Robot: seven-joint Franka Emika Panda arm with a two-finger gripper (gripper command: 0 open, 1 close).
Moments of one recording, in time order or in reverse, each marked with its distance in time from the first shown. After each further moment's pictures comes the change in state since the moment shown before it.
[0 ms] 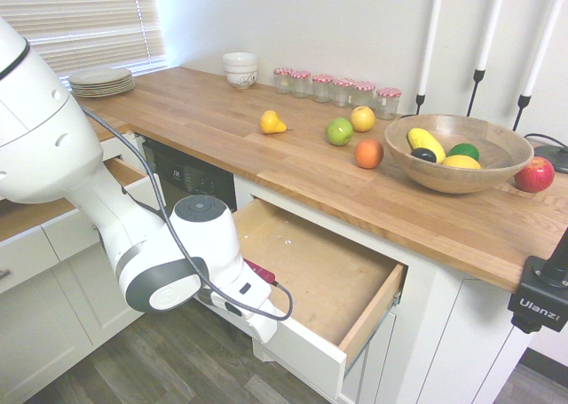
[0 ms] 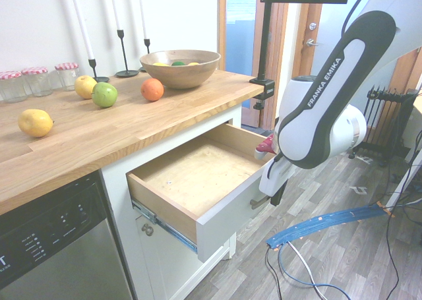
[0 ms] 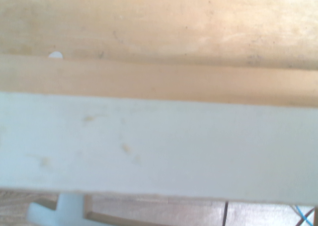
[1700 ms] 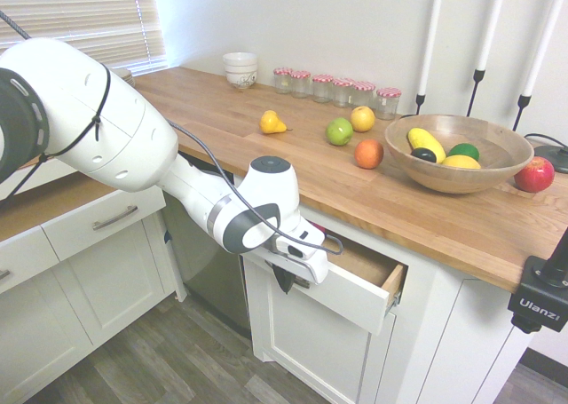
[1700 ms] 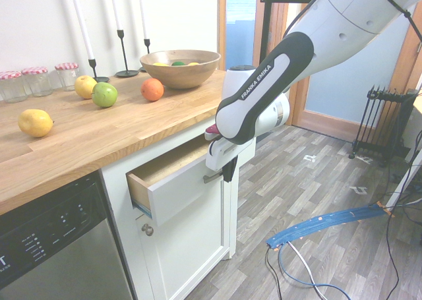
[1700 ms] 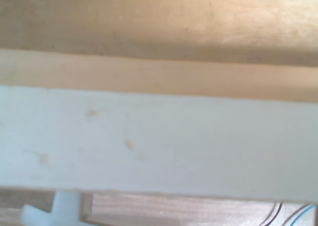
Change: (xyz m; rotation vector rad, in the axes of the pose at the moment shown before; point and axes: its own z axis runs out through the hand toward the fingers) arm 0.119 -0.105 0.014 -0.006 0.032 0.004
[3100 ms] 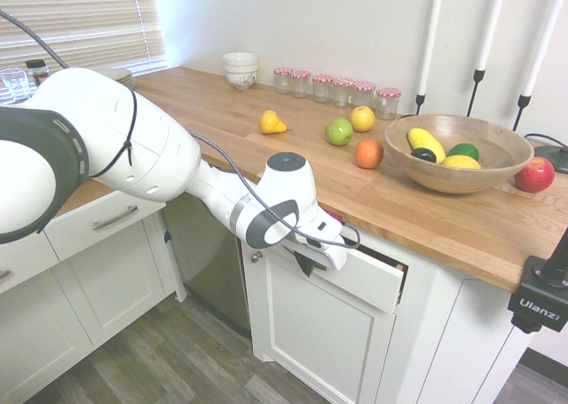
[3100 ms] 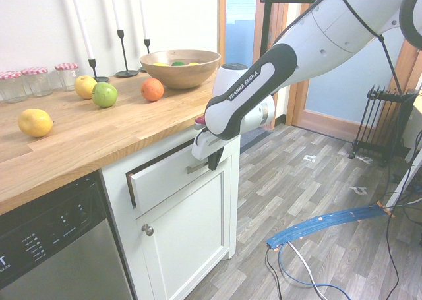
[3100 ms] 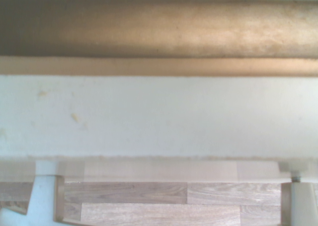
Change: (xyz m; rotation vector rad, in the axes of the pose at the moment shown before) arm 0.040 -0.023 0.005 0.083 0.090 0.054
